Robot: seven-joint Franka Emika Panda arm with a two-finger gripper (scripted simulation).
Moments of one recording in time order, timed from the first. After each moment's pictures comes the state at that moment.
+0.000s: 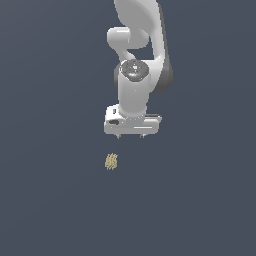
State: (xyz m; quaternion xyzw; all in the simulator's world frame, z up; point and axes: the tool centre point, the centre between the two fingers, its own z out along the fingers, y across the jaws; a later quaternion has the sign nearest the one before) arm -0.004 0.011 0.168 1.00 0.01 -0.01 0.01
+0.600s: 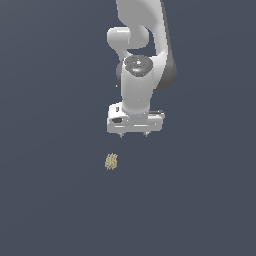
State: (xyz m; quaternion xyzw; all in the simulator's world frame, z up) arm -0.004 0.024 0.178 1.00 0.03 -0.01 0.00
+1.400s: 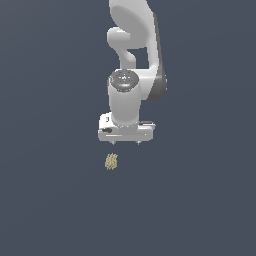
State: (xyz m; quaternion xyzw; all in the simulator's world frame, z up) arm 0.018 -0.008 0.152 1.00 0.01 0.00 0.00
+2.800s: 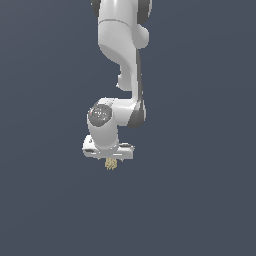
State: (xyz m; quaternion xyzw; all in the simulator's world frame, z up) arm 0.048 -0.078 0.063 1.00 -0.03 0.00 0.00
